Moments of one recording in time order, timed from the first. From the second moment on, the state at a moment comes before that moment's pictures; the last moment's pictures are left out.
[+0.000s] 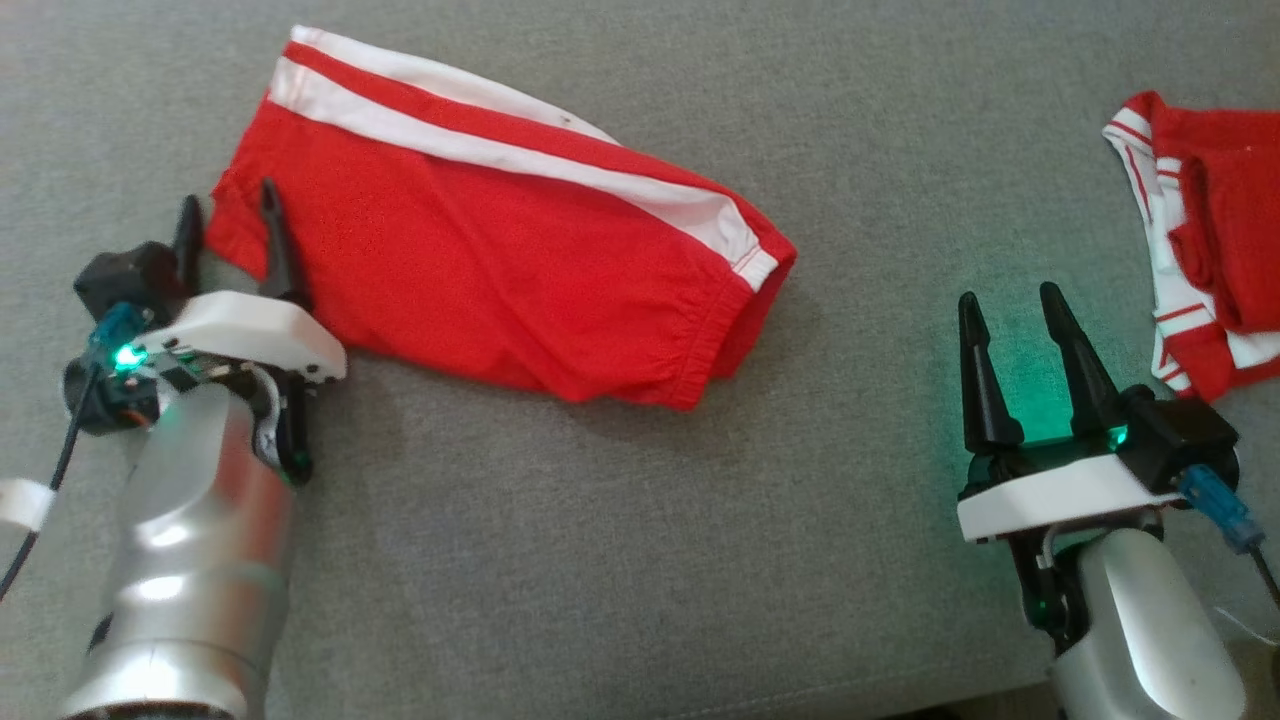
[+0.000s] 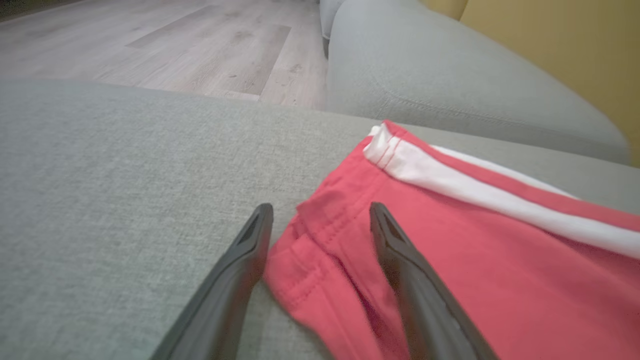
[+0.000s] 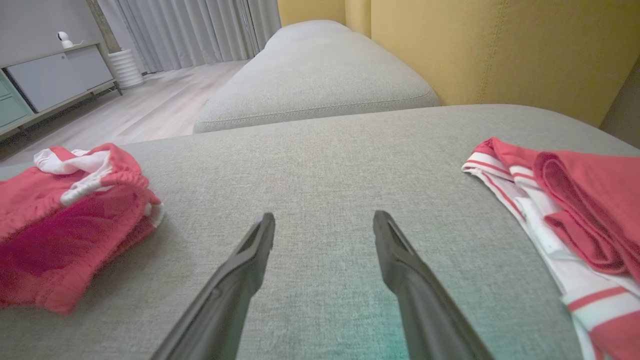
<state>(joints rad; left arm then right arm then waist) -0.76 0.11 -0.03 0.99 -0.32 -0.04 -0.25 -0.20 -0.07 0.07 0.28 0.17 0.13 -0.25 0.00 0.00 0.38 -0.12</state>
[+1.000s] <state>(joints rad) -0.49 0.03 -0.06 1.03 -0.35 -0.03 -0.26 -0.12 -0.06 0.06 0.34 0.18 0.13 -0.25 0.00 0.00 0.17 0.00</state>
